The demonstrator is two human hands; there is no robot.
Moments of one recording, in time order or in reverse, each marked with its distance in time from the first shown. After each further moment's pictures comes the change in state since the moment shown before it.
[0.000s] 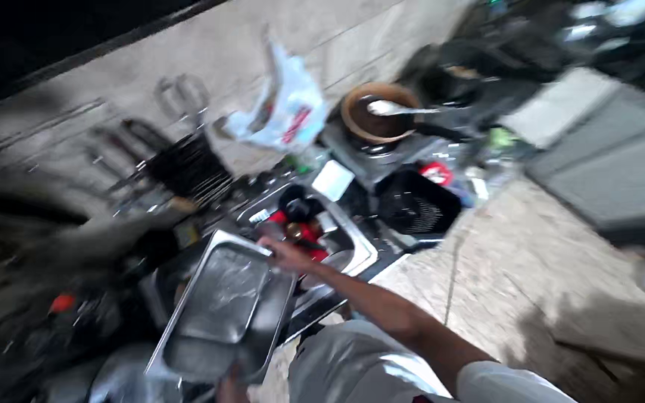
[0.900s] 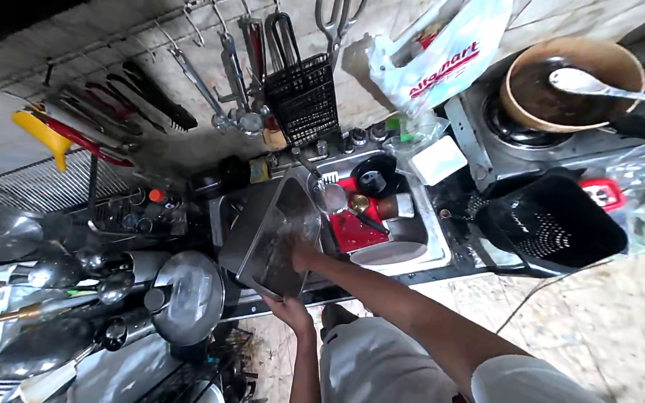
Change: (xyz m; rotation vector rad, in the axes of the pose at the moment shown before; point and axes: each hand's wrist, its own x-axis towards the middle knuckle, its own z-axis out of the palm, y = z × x) left_hand 0.043 -0.035 0.082 -0.202 0.516 0.351; right_hand 0.012 0.069 0.194 -0.745 -0.751 0.213
